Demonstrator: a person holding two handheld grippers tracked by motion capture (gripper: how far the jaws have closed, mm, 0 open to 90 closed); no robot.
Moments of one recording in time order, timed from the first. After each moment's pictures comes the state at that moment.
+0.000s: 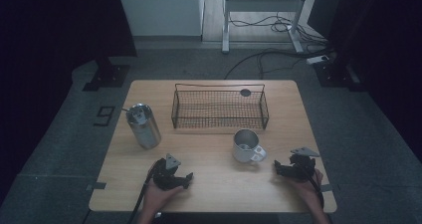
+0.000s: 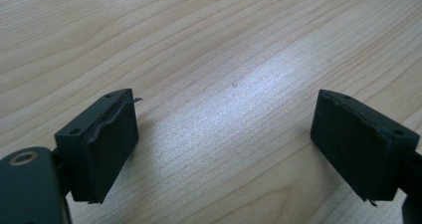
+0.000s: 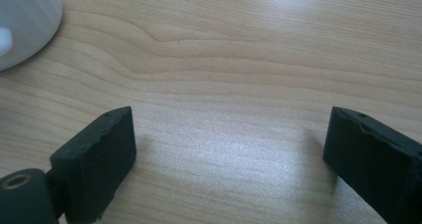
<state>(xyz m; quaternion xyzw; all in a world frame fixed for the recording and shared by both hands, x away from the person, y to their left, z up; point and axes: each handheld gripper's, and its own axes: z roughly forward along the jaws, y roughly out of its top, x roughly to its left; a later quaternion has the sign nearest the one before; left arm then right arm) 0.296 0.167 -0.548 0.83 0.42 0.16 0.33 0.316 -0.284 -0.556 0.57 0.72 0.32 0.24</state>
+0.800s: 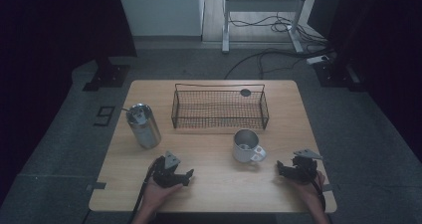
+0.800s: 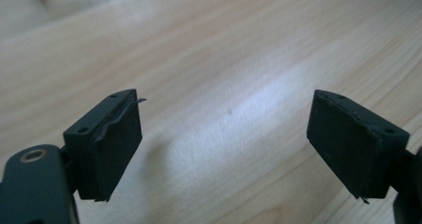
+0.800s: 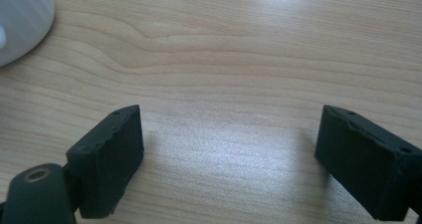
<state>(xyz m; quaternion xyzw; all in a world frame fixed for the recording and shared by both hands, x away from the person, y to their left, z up) 0.296 0.167 -0.533 0.82 0.41 0.18 0.36 0.309 -0.288 -0.556 0.58 0.71 0.32 0.25</state>
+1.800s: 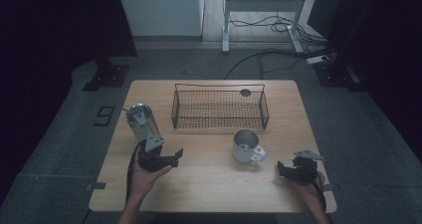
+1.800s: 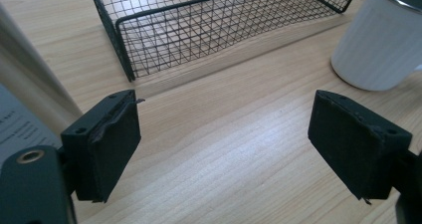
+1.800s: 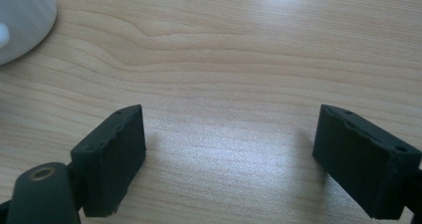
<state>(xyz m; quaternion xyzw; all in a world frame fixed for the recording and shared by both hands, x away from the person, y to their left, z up) 0.312 0.196 -0.465 0.77 0.44 0.21 0.41 0.307 -0.289 -0.556 0.58 0.71 0.32 0.25</state>
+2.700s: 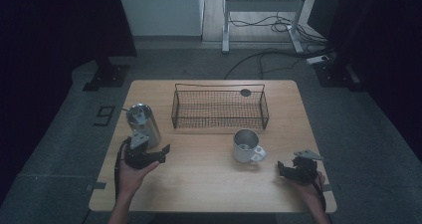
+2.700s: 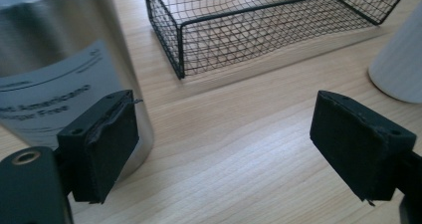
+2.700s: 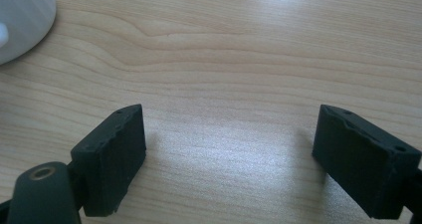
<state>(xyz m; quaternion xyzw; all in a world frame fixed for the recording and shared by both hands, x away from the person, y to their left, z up) 0.313 0.231 -0.457 0.74 0.48 0.24 0.40 0.307 -0.289 -0.556 0.58 0.71 0.32 0.25</state>
